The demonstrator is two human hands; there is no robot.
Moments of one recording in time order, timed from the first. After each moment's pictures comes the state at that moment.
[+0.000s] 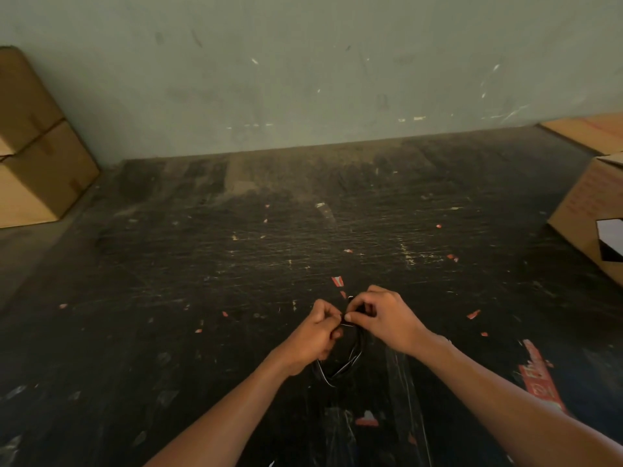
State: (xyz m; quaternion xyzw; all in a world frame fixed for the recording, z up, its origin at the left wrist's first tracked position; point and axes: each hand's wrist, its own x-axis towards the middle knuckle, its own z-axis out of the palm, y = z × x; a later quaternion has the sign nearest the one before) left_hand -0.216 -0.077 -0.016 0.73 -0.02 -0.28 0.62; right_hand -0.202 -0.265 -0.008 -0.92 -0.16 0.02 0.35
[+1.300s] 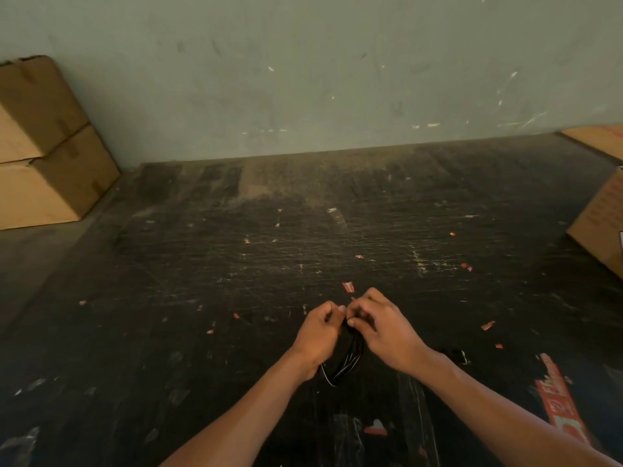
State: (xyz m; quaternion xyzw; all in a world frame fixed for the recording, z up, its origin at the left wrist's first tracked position) left_hand -0.221 -0.082 -0.008 0.75 0.04 -0.16 0.64; right_hand -0.217 -0.241 -0.001 -0.89 -0.21 -0.01 0.41
